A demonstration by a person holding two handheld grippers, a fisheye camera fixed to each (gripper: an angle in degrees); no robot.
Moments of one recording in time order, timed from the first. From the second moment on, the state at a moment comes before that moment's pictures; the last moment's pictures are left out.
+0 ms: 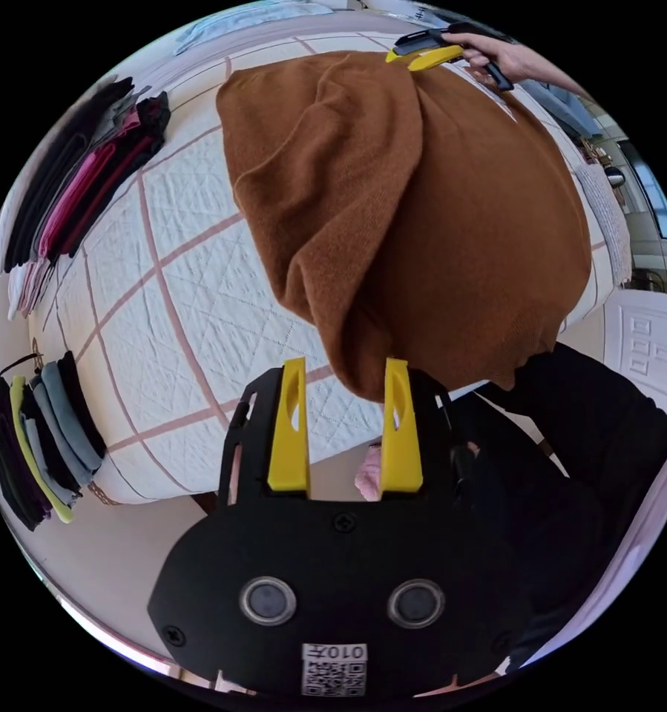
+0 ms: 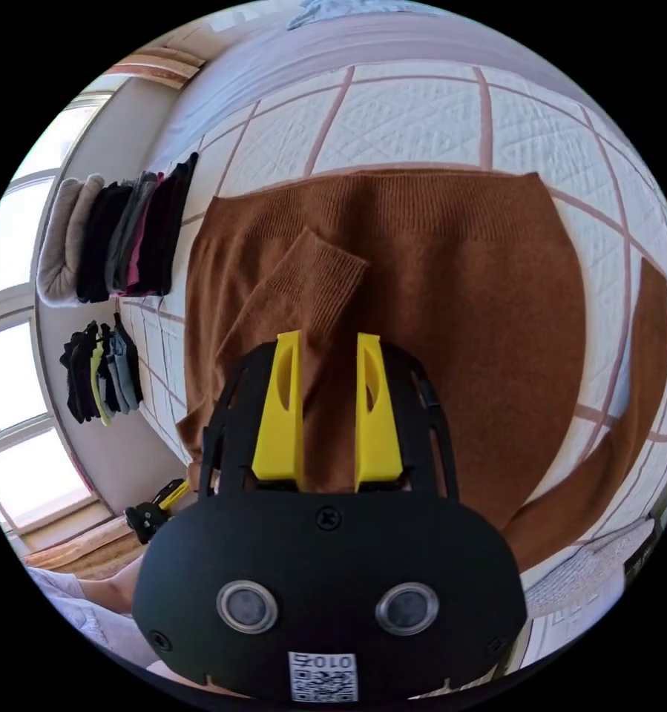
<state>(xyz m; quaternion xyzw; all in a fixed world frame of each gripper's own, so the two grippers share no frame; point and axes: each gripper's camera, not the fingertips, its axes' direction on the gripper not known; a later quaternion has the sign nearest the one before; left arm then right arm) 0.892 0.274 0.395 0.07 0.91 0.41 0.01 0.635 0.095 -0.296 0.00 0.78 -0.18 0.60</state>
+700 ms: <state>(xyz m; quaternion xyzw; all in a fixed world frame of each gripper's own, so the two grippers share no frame) 0.929 0.287 0.403 -0.01 0.91 0.42 -0.07 0.616 0.201 -0.369 0.04 0.80 -0.17 0.58</state>
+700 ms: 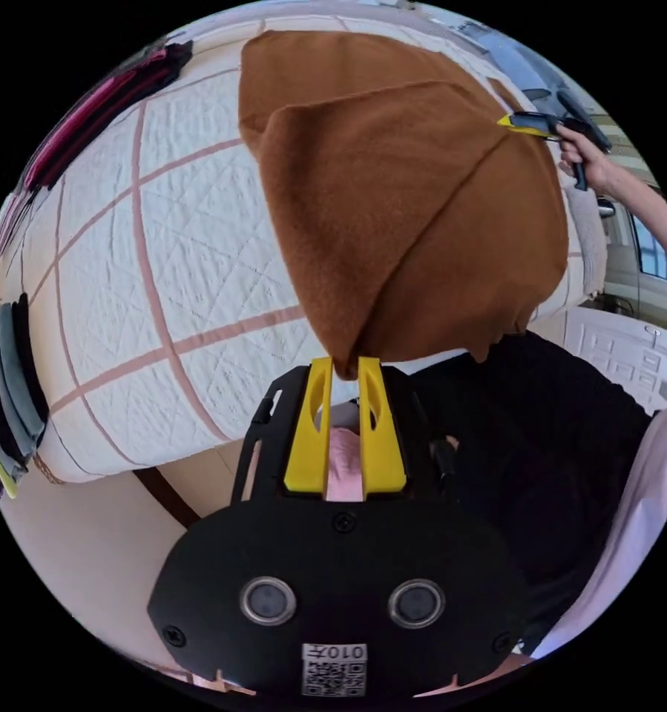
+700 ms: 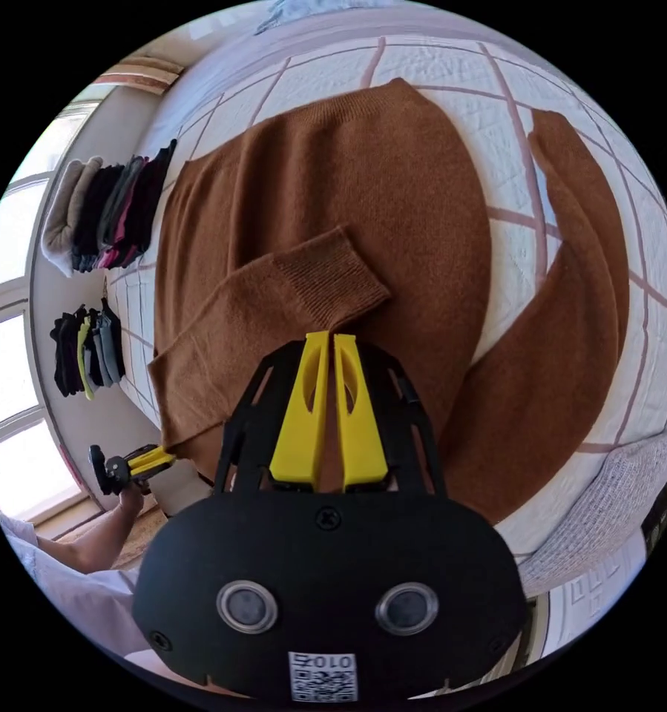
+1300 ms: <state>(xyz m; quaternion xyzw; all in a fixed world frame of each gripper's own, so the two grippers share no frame) 1.000 0.117 0.278 0.30 0.85 0.35 -0.27 0.637 0.195 -0.397 0.00 0.78 -0.16 0.61</state>
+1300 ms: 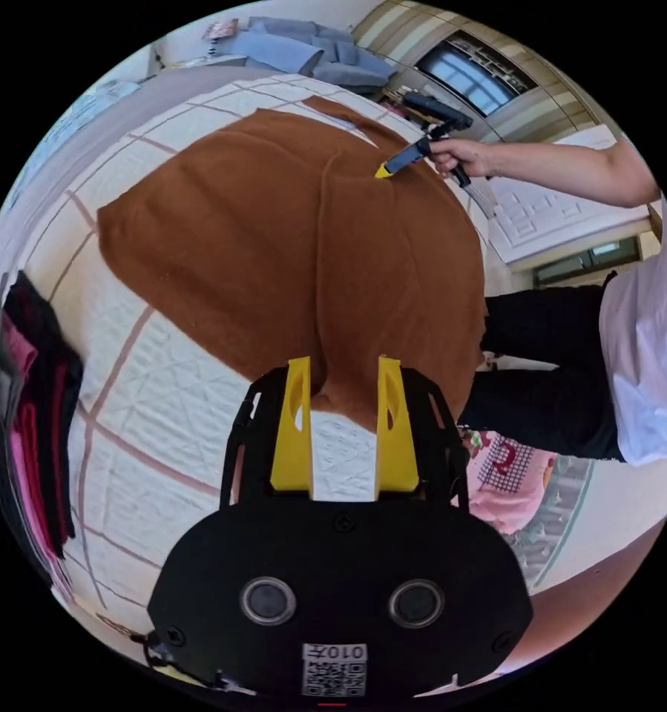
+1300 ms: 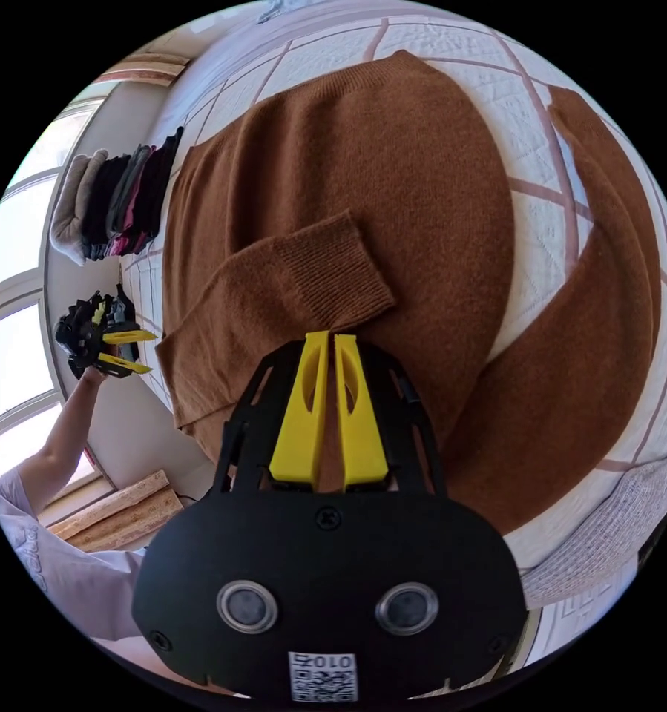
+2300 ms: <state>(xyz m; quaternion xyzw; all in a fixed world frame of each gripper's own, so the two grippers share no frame) 0.947 0.182 0.356 0.11 0.90 0.30 -0.30 0.579 0.229 -0.533 0.21 0.84 -0.19 0.46</state>
